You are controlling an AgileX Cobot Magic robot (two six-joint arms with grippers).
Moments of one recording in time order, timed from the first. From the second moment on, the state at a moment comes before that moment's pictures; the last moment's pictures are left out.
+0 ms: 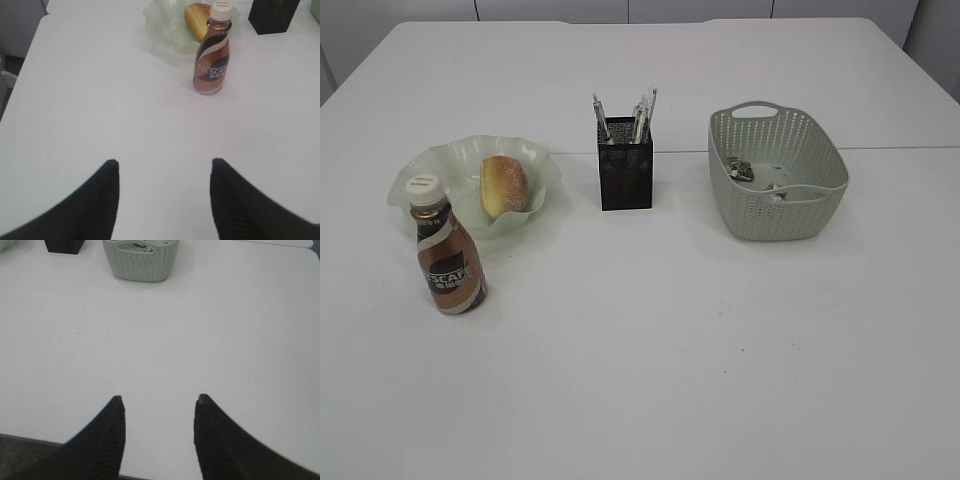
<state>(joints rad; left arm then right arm) -0.09 0.01 -0.53 0.00 1.09 -0.03 0.15 -0.02 -0.50 -0.06 1.15 -0.03</state>
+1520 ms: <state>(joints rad) -0.09 0.01 -0.53 0.00 1.09 -0.03 0.15 -0.02 -0.50 -0.03 1.15 -0.03</state>
